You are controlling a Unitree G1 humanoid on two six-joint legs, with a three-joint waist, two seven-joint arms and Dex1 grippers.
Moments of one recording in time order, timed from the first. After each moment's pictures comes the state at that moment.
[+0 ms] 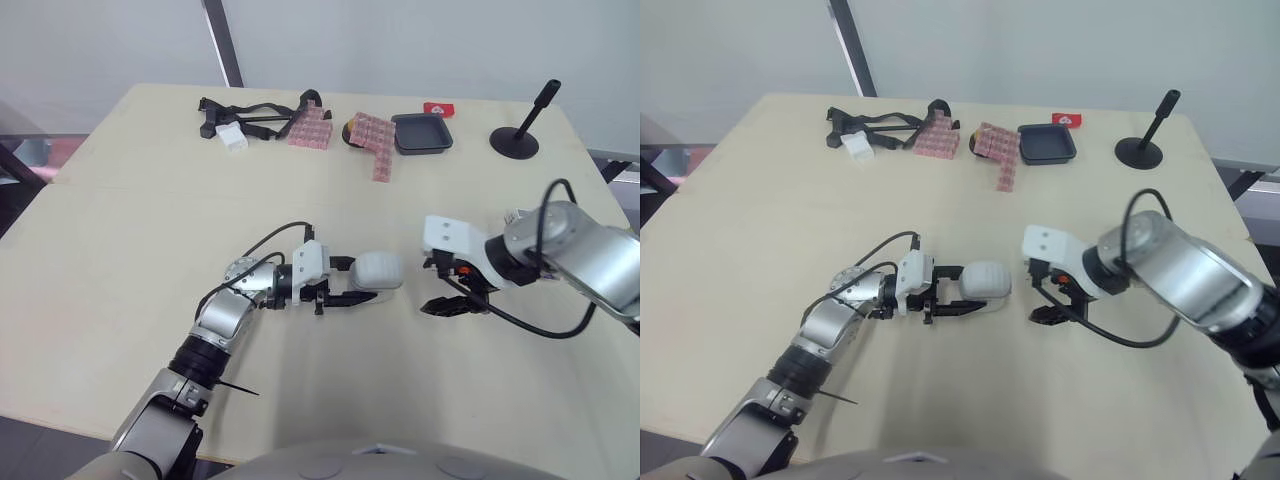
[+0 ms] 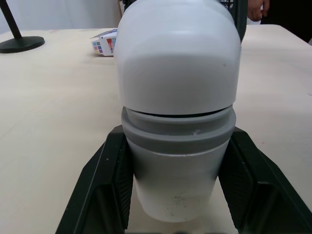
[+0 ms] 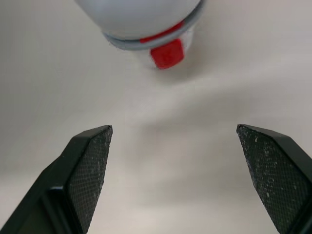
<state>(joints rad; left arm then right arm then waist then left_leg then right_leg) -0.35 0.25 -0.33 0.18 -0.24 -0.14 -1.15 -0.55 -1.03 0.36 -0.53 0.45 1.08 1.04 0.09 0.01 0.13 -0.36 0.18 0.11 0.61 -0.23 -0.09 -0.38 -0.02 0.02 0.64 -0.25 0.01</state>
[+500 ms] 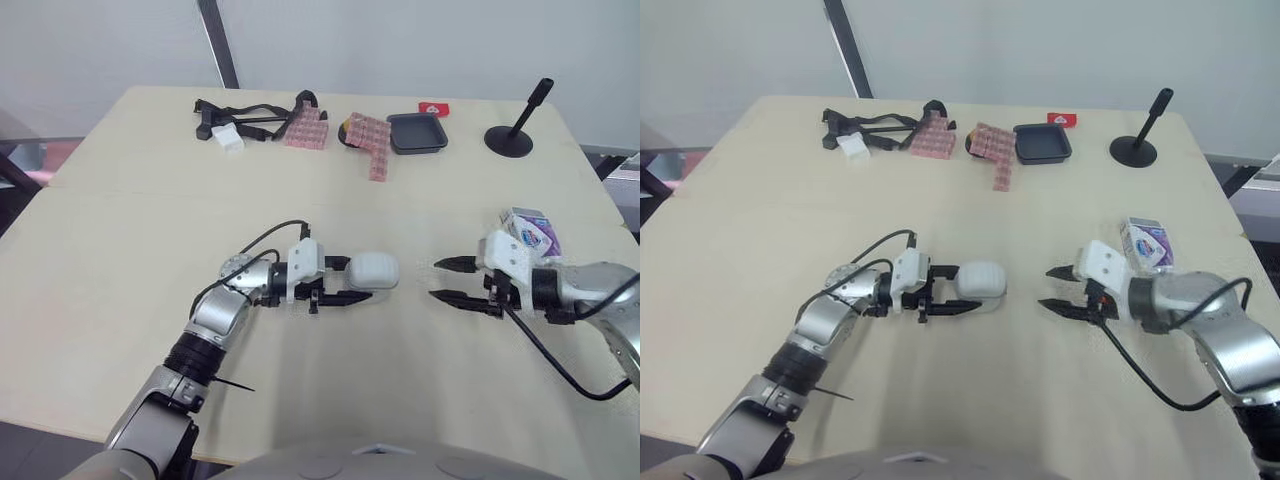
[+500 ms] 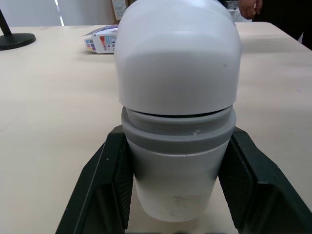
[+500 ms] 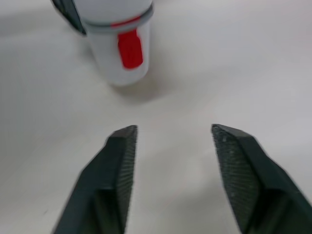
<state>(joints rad) -0.37 0.27 -0.32 0.18 -0.26 -0.10 -1.18 0.02 -0.81 -0.07 -0.37 0.41 0.34 1.01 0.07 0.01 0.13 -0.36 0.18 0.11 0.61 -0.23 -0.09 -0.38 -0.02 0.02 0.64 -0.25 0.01</state>
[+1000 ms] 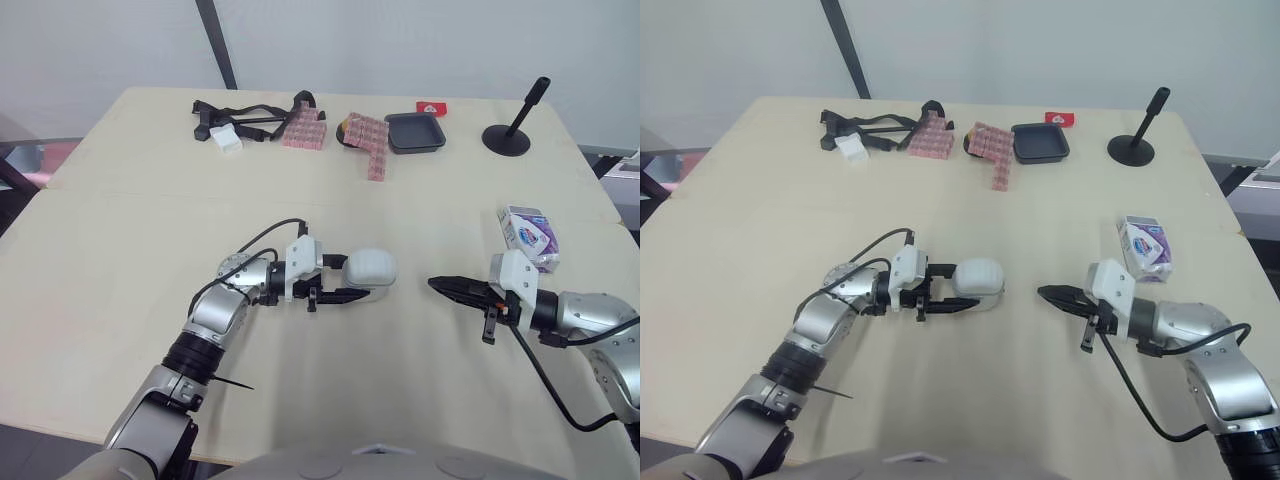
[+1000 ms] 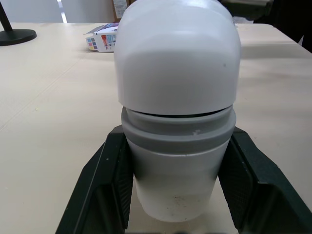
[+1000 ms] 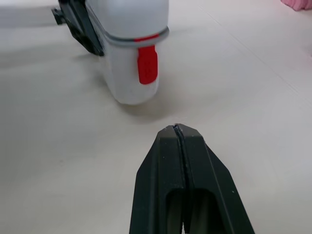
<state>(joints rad) -0.37 0.27 -0.31 0.18 -0.27 -0.09 -1.18 0.12 -0.72 -0.10 -0.33 0.43 0.16 1.03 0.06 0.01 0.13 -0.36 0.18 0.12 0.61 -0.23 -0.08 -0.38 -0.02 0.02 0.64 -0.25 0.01</state>
